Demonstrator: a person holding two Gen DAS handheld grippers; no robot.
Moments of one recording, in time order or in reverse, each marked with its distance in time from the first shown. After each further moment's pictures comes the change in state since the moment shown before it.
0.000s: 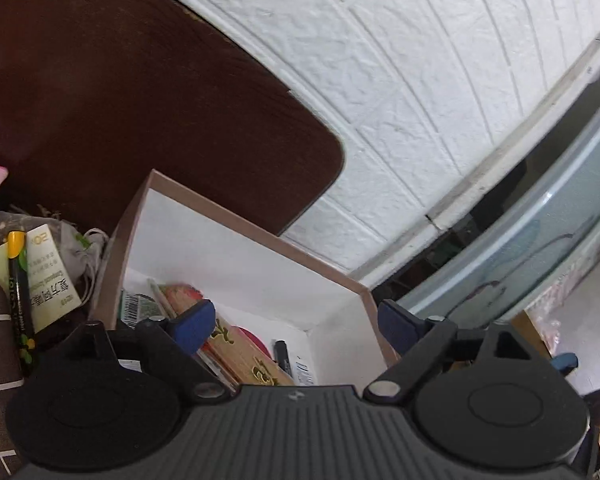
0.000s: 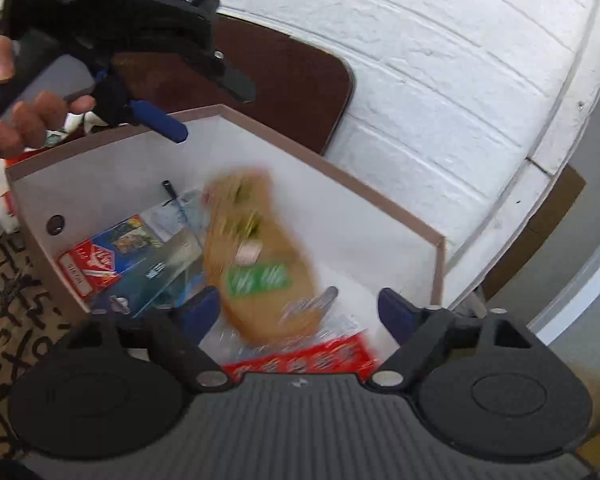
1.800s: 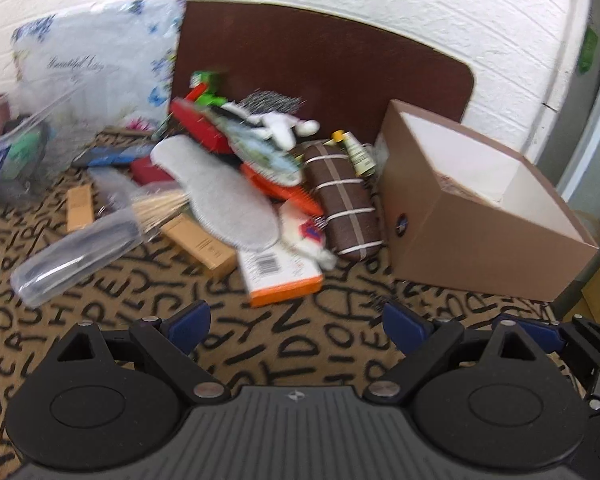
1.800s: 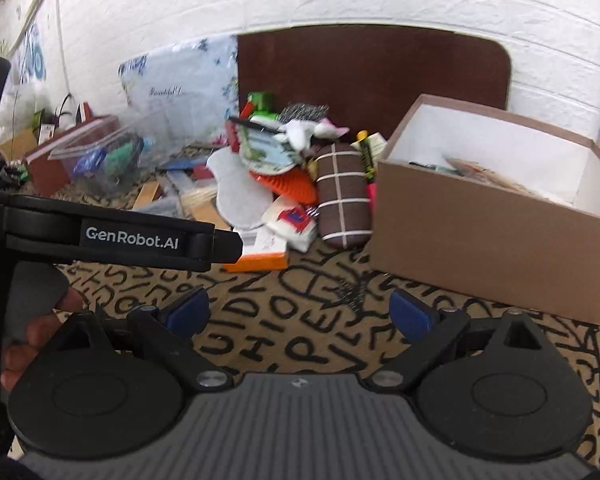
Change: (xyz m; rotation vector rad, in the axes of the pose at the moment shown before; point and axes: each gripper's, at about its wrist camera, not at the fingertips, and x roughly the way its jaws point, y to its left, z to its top) left arm -0.234 0.030 -0.161 0.230 -0.010 0.647; right arm -0.101 0.224 0.008 0.339 0.016 0.302
